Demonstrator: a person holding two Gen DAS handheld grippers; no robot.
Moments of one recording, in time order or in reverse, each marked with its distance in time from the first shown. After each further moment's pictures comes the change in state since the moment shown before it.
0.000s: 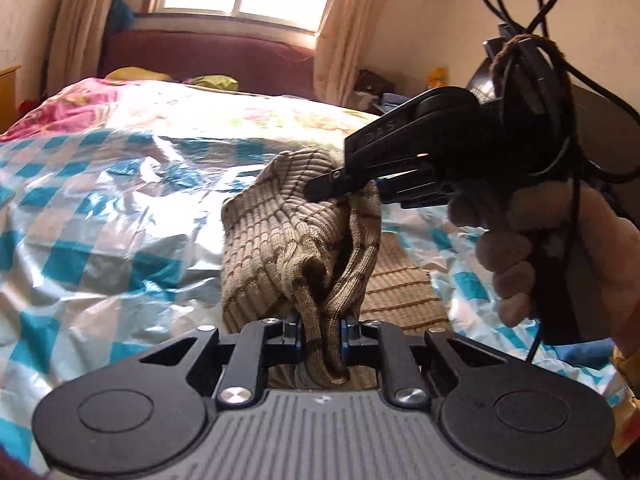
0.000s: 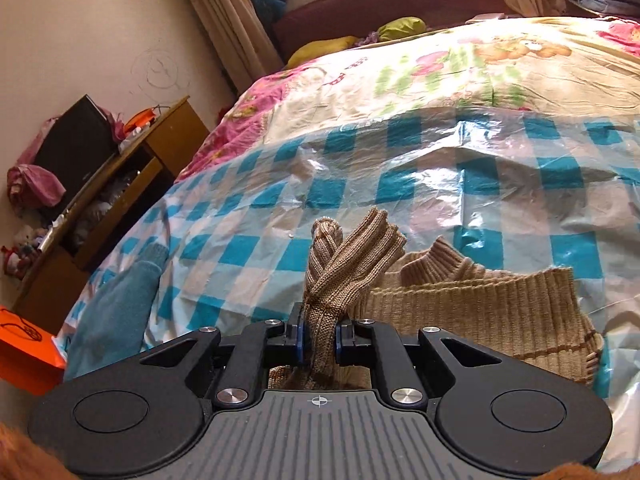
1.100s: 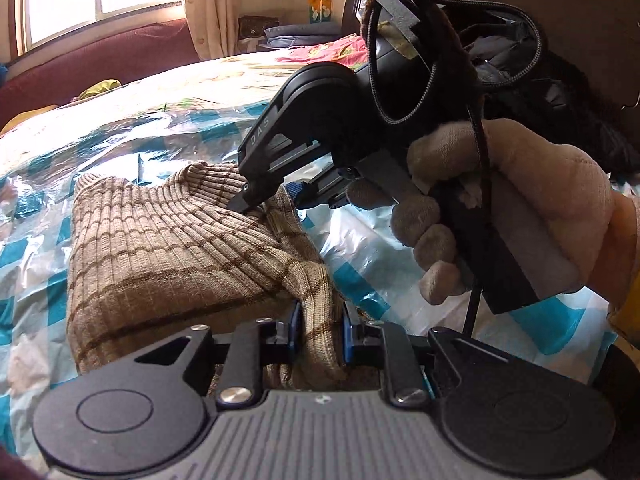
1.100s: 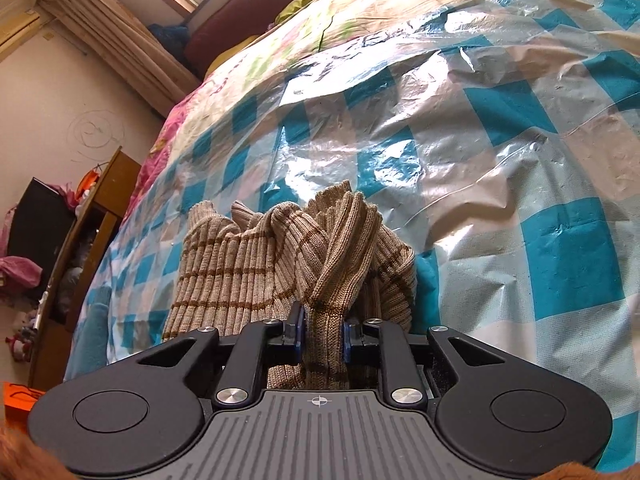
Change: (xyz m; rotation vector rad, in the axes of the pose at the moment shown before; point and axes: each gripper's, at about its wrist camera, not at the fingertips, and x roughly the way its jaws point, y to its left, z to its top) left arm 0.107 -0.124 -0.035 0.334 0.179 -0.090; right arm -0.010 -0.169 -0.052 0.313 0.034 -0.006
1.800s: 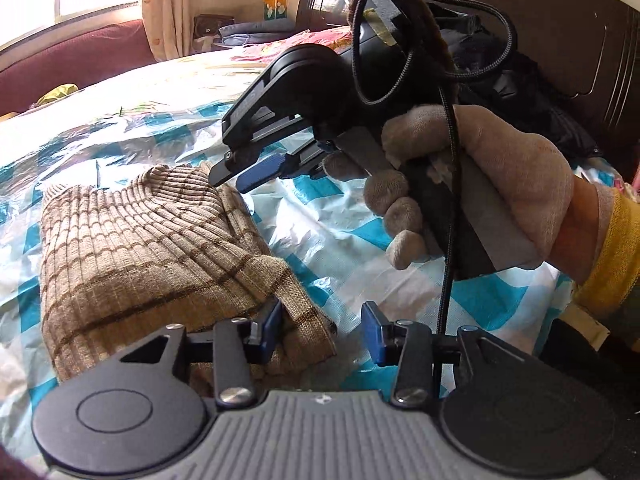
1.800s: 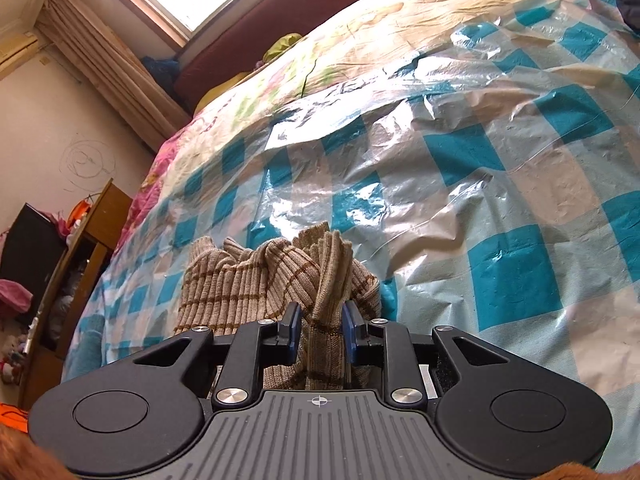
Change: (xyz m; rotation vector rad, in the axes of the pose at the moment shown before) left arm -0.019 -0.002 -0.004 0.048 0.017 -0.139; right arm -0.038 -0.004 -0.004 0.004 -0.130 -0.049
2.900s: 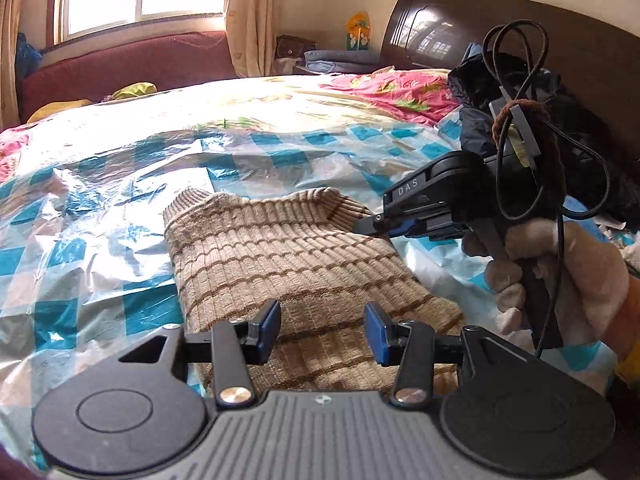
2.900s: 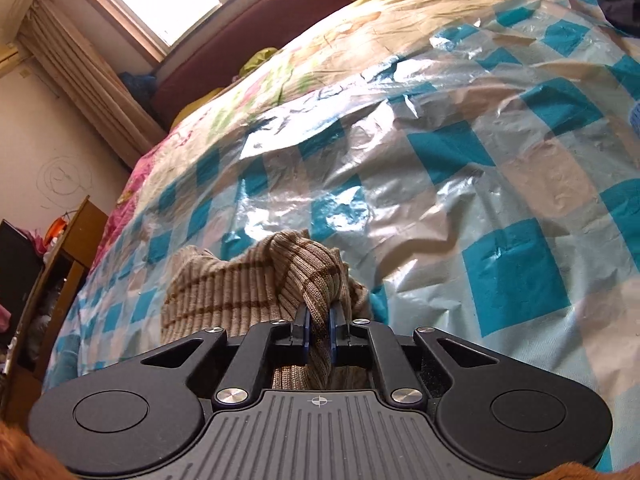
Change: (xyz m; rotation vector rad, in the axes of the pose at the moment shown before) left arm -0.029 0.082 -0.003 -0.137 -0.080 0.175; right arm 0.029 -0.008 -0.008 0.058 -0.038 -0.076
